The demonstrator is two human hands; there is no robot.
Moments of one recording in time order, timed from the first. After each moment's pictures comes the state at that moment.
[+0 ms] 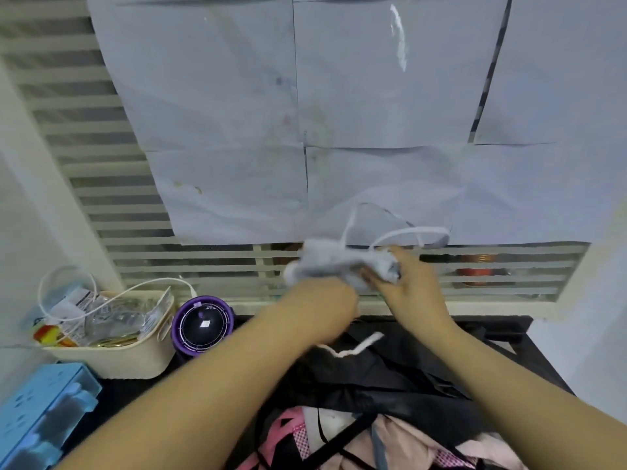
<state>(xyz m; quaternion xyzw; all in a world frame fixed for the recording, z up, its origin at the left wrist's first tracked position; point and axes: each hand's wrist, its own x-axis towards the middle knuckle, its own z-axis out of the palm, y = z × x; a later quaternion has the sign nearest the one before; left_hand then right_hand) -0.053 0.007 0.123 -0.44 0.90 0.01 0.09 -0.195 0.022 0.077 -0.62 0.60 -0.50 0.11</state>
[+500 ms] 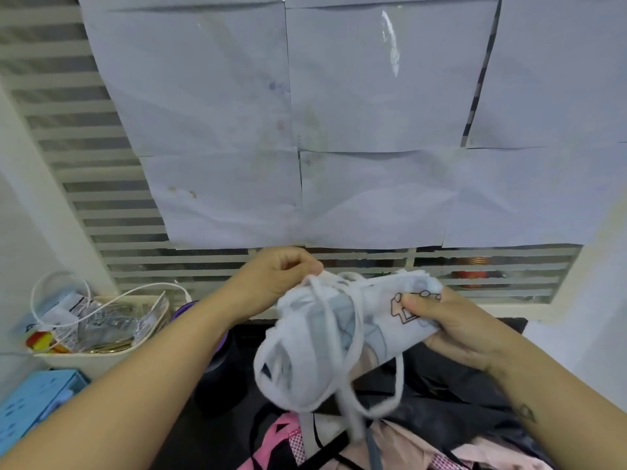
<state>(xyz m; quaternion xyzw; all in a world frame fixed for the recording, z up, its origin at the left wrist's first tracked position) 0.008 -0.014 0.135 -0.38 0.75 0.44 -0.31 -0.236 0.063 0.088 -0.46 0.33 -0.49 0.66</state>
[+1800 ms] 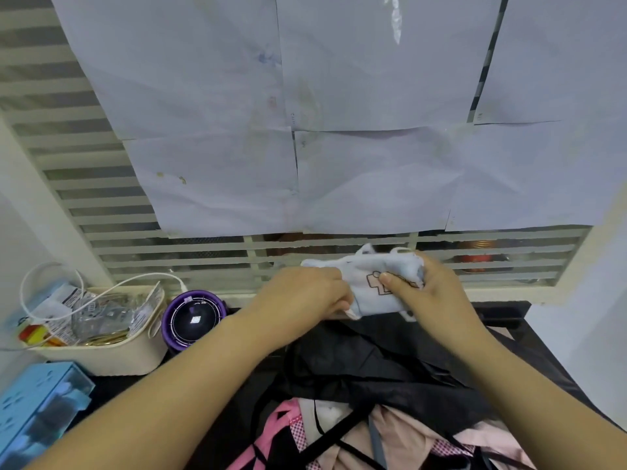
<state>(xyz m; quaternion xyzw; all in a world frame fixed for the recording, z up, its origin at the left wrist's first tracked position) -0.025 -0.008 0.103 -0.29 0.95 -0.05 -0.11 -0.216 0.048 0.074 -0.58 0.60 -0.50 0.22</state>
